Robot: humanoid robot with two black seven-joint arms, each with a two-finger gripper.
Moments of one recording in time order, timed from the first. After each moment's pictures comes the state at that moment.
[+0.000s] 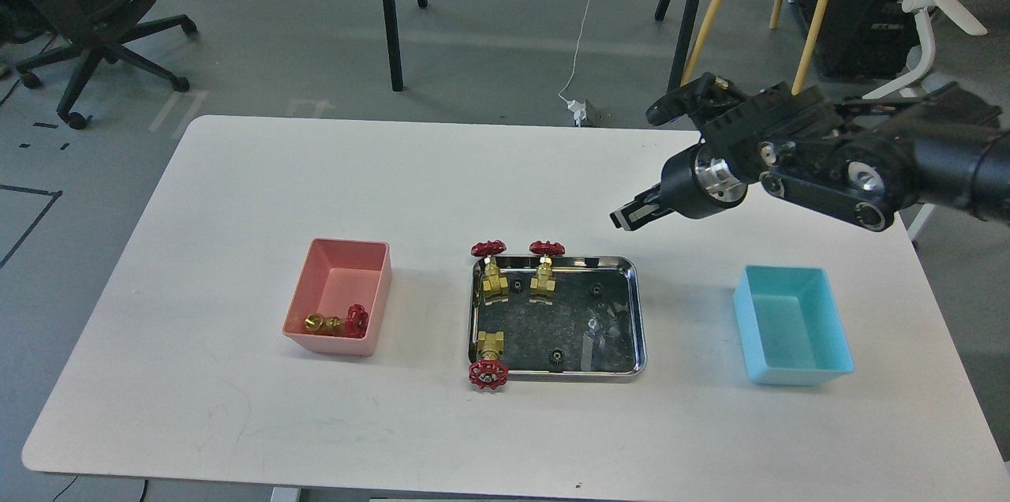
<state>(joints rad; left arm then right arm) -1.16 0.68 -0.82 -0.59 0.52 -0.23 -0.30 1.42 -0.44 -0.41 0.97 -1.25 0.49 0.29</state>
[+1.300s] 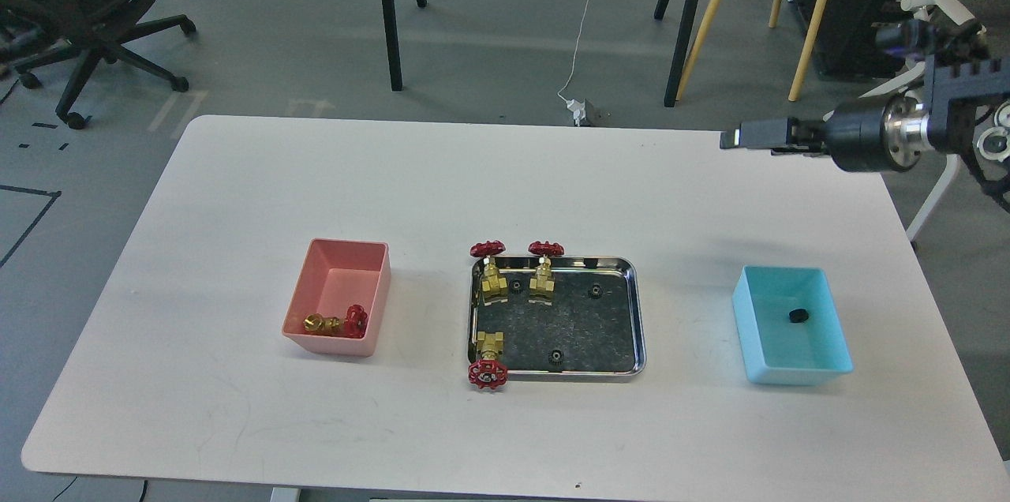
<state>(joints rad) -1.19 0.62 -0.75 -0.58 0.53 -0.25 -0.29 1.34 -0.77 -0.06 1.01 -1.00 0.49 0.26</state>
